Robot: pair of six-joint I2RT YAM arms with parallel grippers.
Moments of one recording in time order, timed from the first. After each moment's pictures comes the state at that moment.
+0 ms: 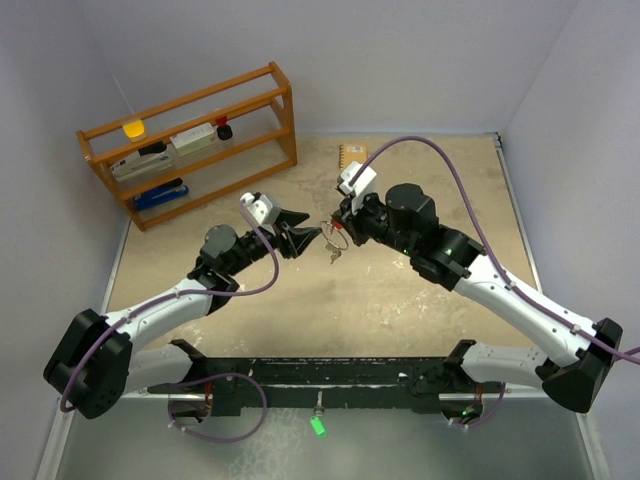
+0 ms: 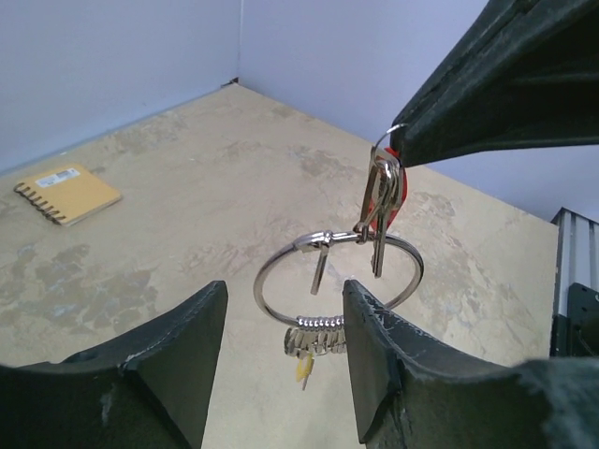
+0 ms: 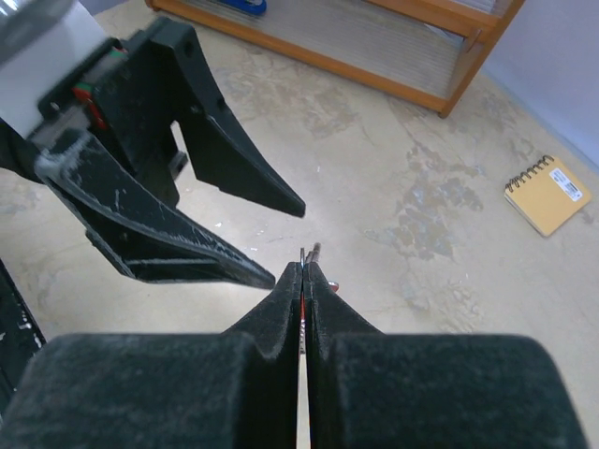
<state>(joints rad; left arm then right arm) -0.61 1.18 0.51 0.80 0.37 -0.20 0.83 1.15 1.15 -0.29 -0.01 -0.11</state>
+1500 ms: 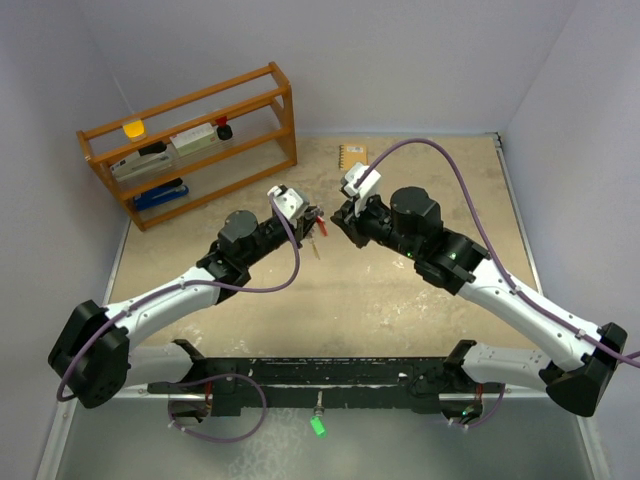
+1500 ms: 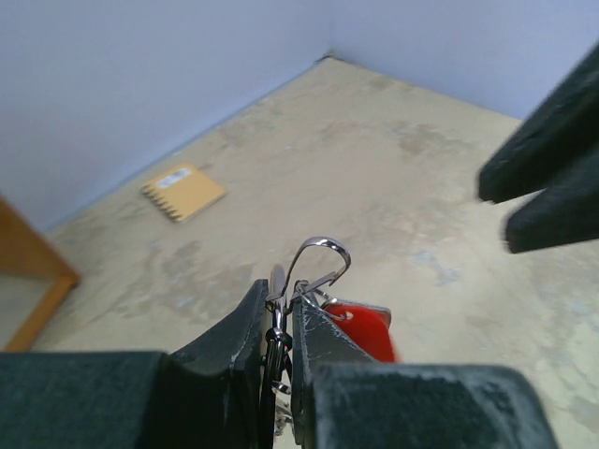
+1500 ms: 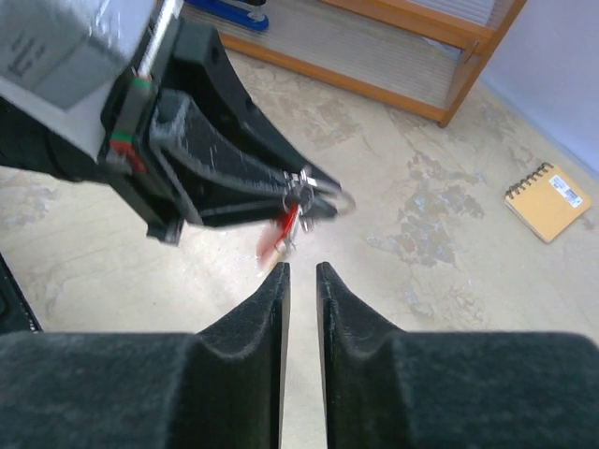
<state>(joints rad) -0.69 1.23 0.69 0.56 0.18 0.05 0.84 1.12 1.14 -0.27 -0.01 -0.09</state>
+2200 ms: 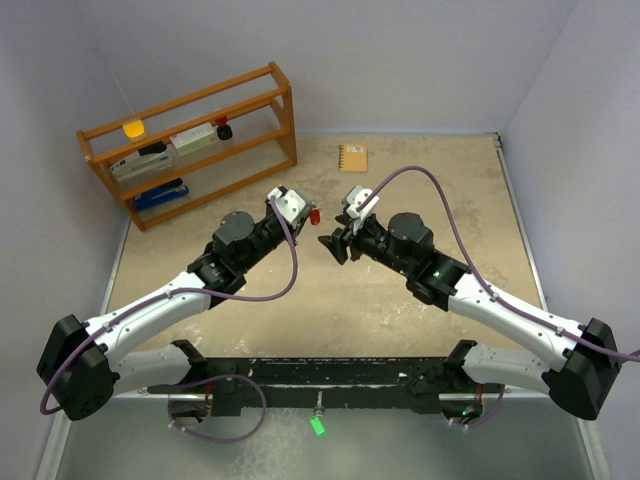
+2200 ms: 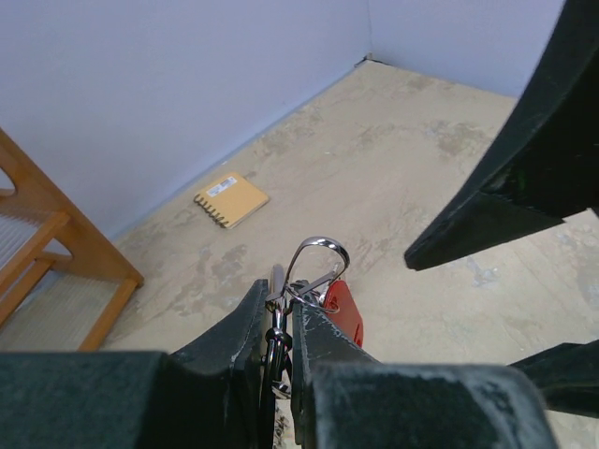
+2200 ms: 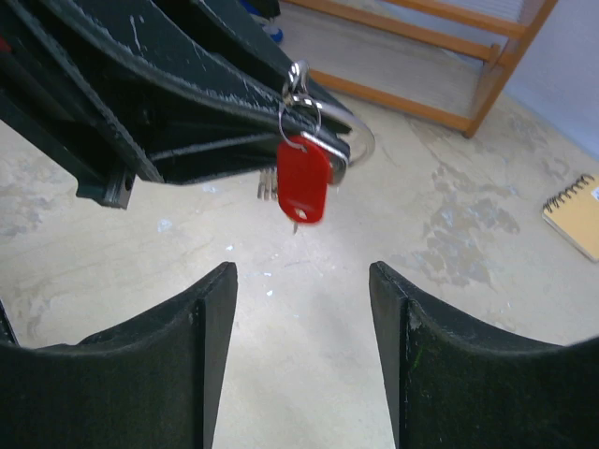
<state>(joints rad) -0.74 1.13 0.74 0.41 -0.01 0.19 0.84 1.09 0.84 0.08 -0.03 -0.07</state>
